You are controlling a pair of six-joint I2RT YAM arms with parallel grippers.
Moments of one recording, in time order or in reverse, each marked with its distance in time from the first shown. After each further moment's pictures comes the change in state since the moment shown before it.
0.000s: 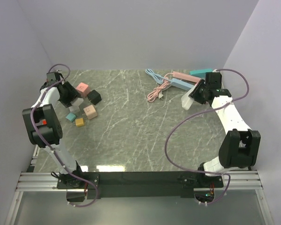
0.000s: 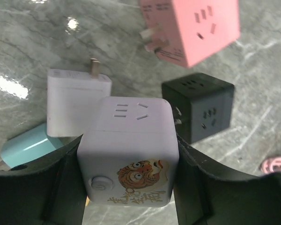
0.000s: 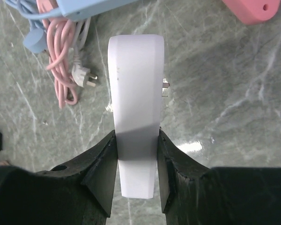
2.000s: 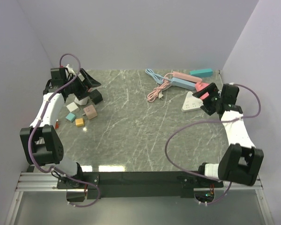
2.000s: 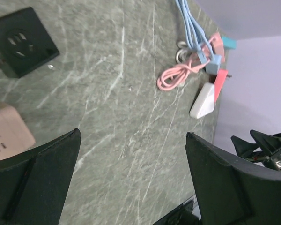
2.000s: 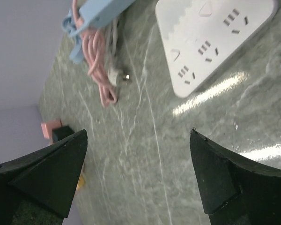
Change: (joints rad) left arm -0.136 -0.287 -0.103 0.130 0.391 -0.077; right arm -0.225 -0.145 -0.235 0.196 -0.301 0.232
